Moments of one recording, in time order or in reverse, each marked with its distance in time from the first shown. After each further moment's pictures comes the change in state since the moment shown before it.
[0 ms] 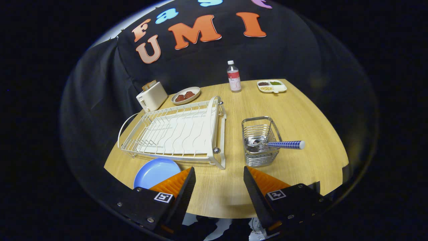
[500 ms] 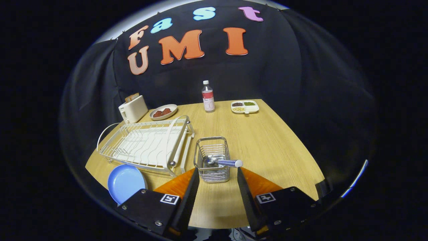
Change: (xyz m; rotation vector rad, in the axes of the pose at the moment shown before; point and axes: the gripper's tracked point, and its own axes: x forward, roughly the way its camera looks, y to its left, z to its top) arm -0.002 -0.089 0.021 -0.034 -0.162 -0.149
